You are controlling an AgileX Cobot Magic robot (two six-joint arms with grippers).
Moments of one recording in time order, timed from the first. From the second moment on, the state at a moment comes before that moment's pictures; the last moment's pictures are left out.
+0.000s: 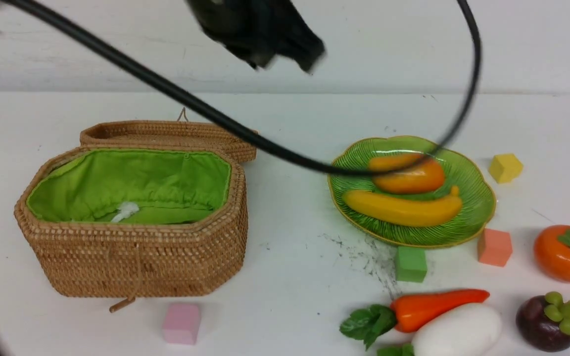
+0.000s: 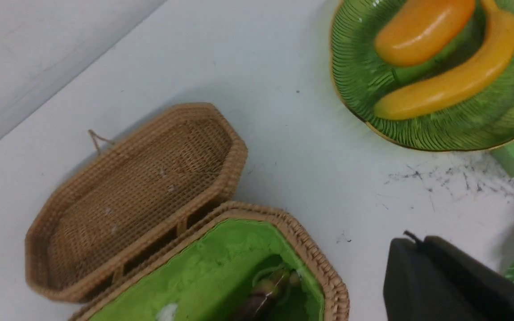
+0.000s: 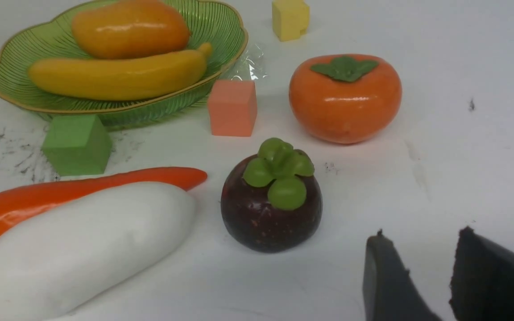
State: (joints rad) right arm -0.11 -0.01 0.01 0.06 0.38 -0.02; left arm -0.66 1.66 -2.04 0.23 1.25 0.04
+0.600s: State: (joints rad) right arm -0.11 -0.01 0.01 0.06 0.38 -0.02; left arm -0.53 0.78 -1.10 -0.04 1.25 -0.28
